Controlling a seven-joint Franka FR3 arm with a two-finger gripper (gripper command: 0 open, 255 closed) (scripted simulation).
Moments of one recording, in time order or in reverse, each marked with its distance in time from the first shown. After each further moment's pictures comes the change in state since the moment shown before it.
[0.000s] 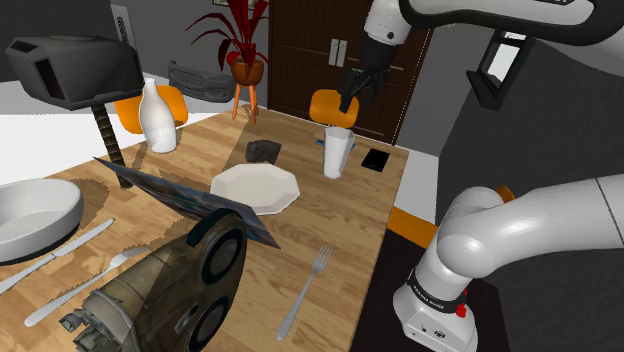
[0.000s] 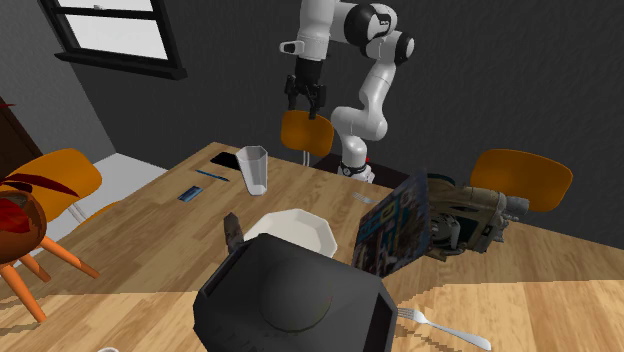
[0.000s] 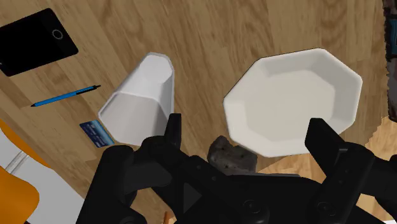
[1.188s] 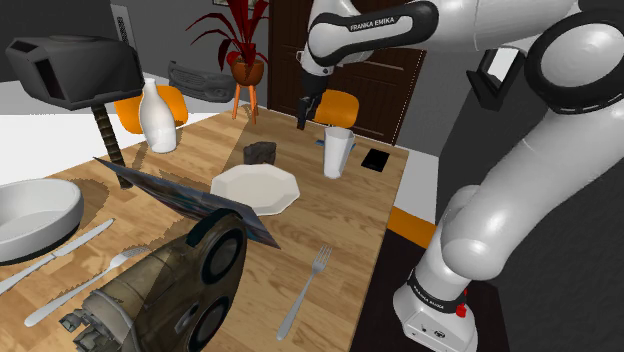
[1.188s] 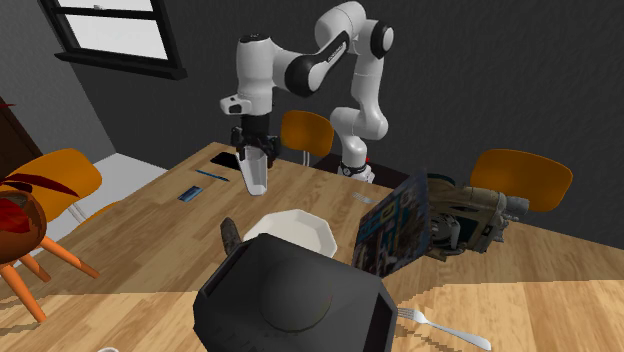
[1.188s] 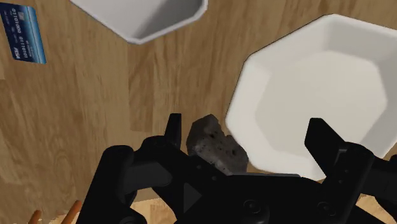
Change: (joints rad) arm 0.108 0.578 -0.179 0.205 -0.002 0.299 -0.498
